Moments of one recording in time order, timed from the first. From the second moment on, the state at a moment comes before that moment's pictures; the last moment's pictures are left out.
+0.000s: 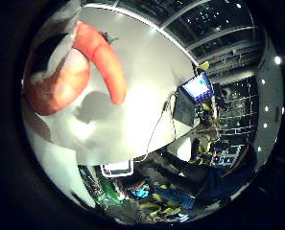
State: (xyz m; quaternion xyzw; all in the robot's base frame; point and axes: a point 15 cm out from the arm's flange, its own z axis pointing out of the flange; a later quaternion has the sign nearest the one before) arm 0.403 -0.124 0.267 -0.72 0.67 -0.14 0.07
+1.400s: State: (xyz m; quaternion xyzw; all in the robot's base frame) arm 0.457 0.095 0.265 -0.84 0.53 -0.08 0.08
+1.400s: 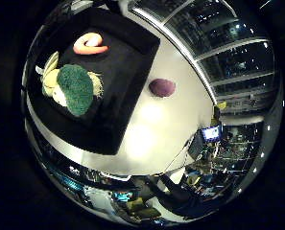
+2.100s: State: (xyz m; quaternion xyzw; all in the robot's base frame) arm 0.424 -0.159 0.291 -0.76 0.64 -0.12 0.05
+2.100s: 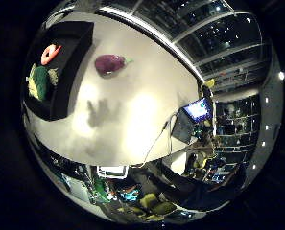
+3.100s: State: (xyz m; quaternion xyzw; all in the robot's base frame) arm 0.535 -0.257 0.240 -0.76 0.64 -0.11 0.02
